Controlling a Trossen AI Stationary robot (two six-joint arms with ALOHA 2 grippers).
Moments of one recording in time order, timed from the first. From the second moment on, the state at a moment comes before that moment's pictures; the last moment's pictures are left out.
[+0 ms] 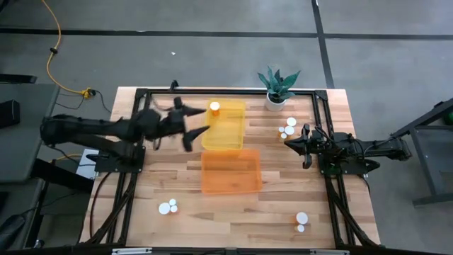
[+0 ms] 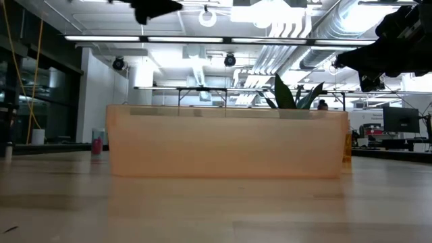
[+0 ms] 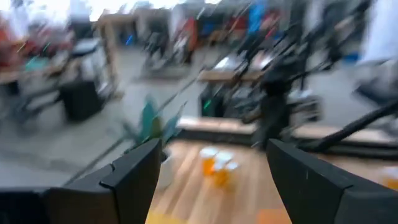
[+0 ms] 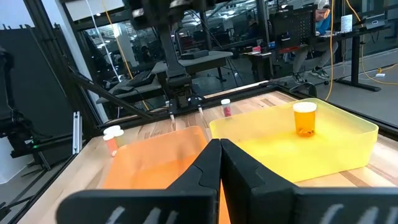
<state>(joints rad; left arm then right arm) 0.15 0.98 0.67 0.32 -0.23 0.08 0.06 0.02 0.01 0.04 0.18 0.20</state>
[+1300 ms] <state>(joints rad) 0.10 0.78 0.33 0.71 -0.19 0.08 0.06 0.39 0.15 0.49 0.63 0.13</state>
